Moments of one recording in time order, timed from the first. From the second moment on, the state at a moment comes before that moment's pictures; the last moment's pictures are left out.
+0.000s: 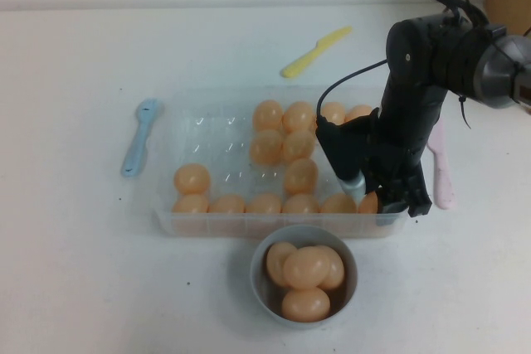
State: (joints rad) right arm 0.46 2.08 -1.68 0.11 1.22 -1.41; left arm -0.05 0.01 0.03 0.07 0.35 -0.03
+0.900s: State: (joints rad) right arm 0.48 1.86 -1.68 0.09 1.22 -1.39; left arm -0.05 0.01 0.03 0.07 0.35 -0.03
